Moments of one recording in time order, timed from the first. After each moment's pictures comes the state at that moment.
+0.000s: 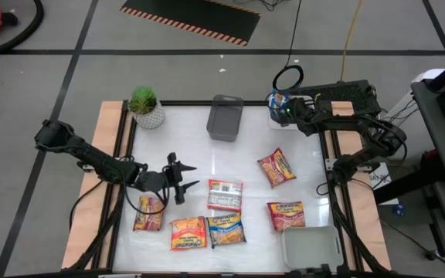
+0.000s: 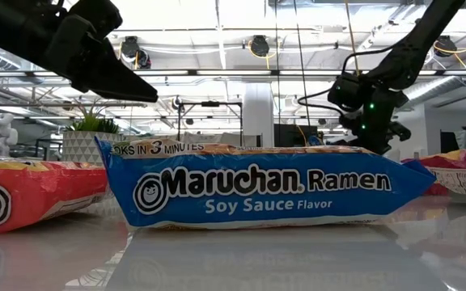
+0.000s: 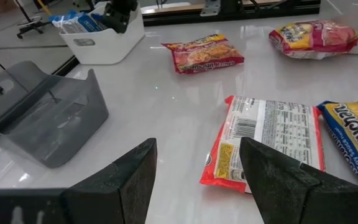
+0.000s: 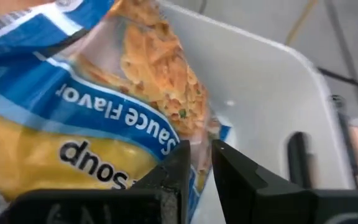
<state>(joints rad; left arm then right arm) -0.36 1.22 0.42 0.37 -0.57 -0.12 -0.81 1.47 0.58 -0.10 0.63 0.33</state>
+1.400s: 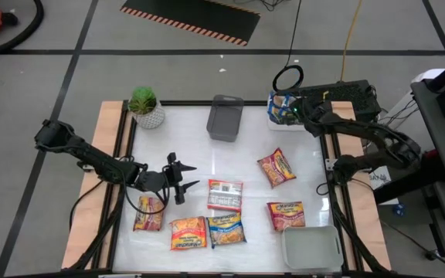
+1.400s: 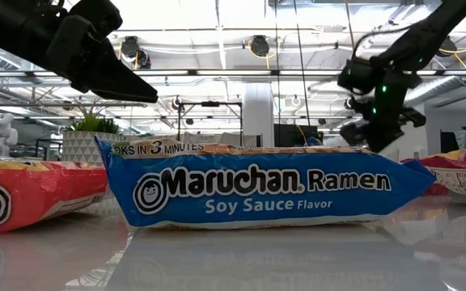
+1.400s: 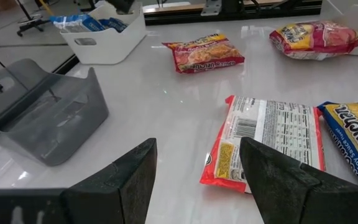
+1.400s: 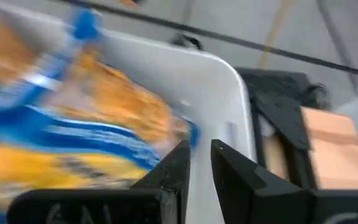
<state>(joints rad) -0.36 1.22 0.42 0.37 -0.57 -0.12 -0.80 1.27 0.58 -0.29 0.66 0.42</state>
